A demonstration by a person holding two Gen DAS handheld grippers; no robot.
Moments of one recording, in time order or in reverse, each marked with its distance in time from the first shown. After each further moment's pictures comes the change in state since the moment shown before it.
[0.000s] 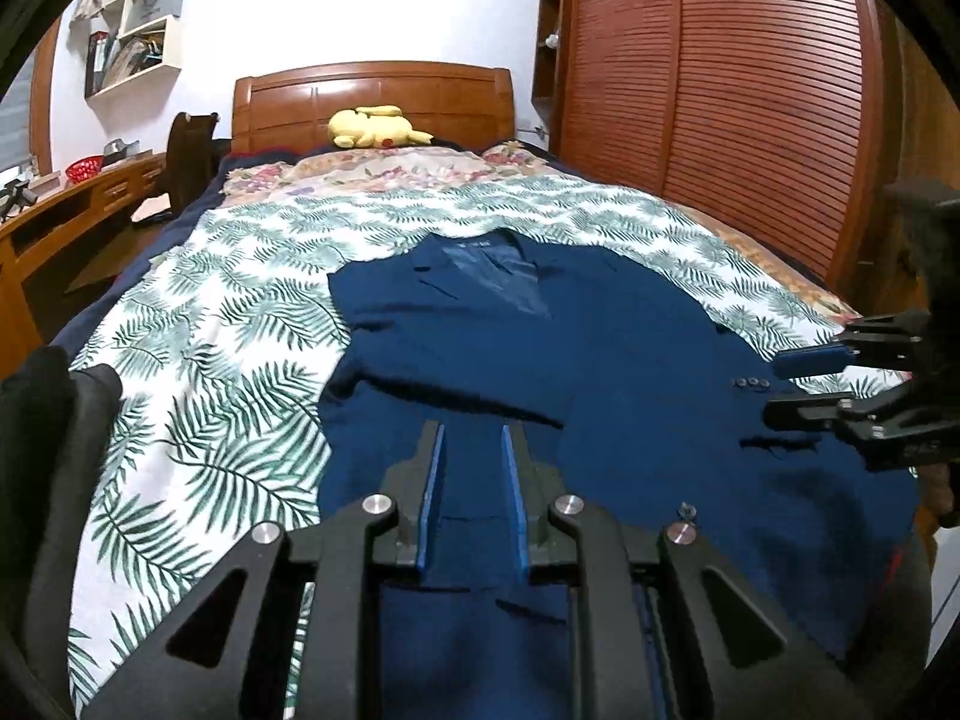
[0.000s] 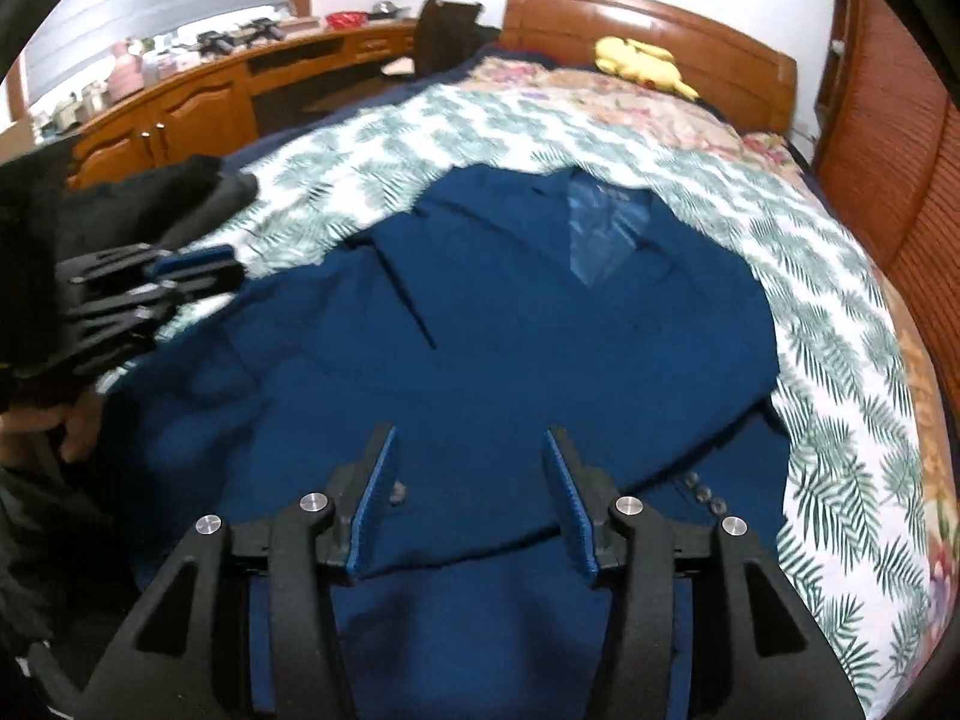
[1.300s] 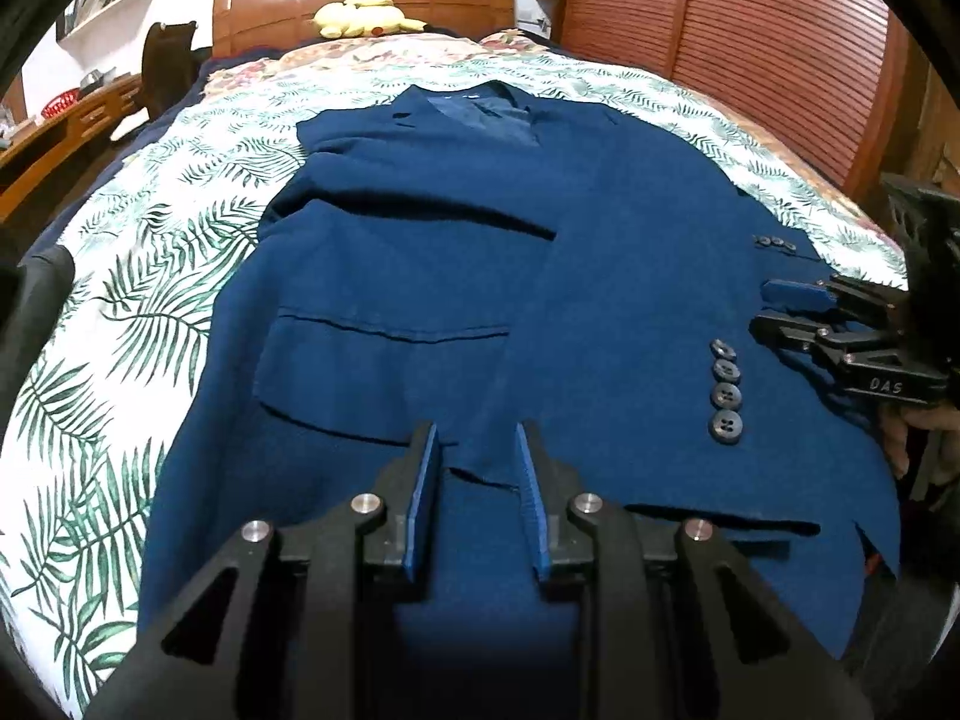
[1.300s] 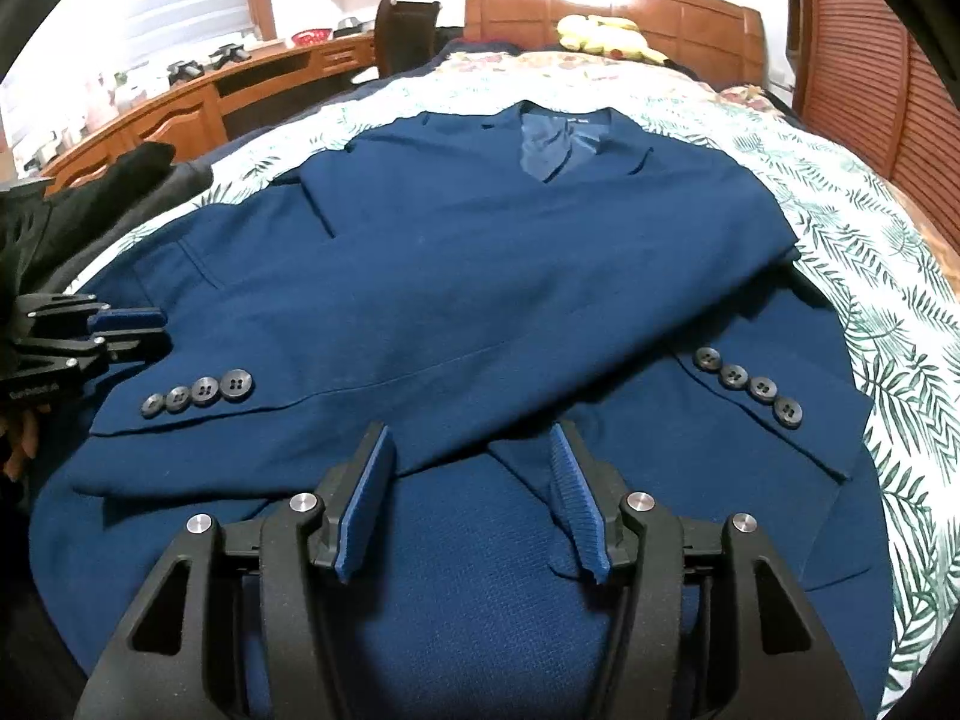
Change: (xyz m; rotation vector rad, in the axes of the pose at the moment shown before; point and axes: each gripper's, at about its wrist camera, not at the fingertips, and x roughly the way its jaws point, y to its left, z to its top) left arm 0.046 -0.024 -0.064 -0.008 0.264 0.018; right arm 0.063 -0.050 -0.080 0.108 -0.060 0.046
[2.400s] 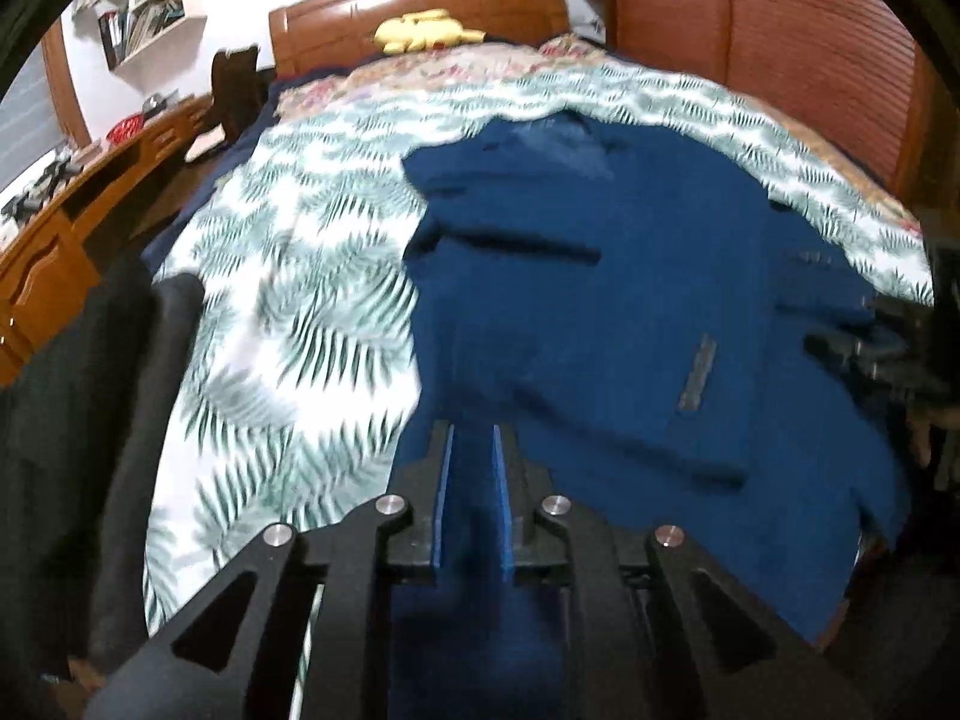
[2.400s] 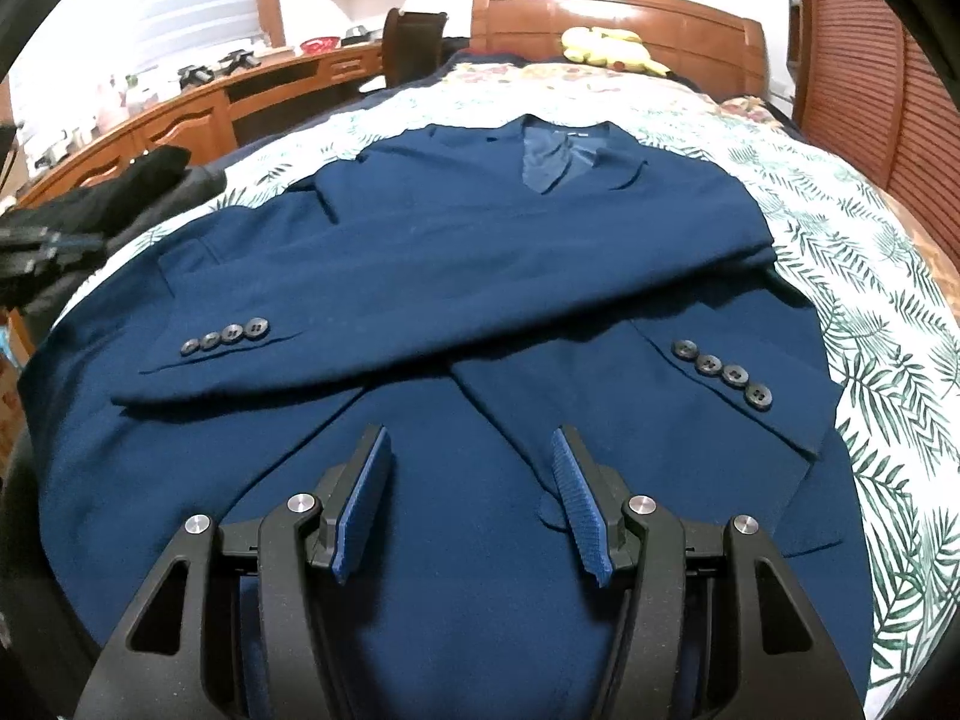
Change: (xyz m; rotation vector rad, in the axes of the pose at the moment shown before) left arm -0.074 0.033 0.004 0.008 0.017 0.194; right arm -0.021 0.003 -0.007 -0.017 -0.021 0.002
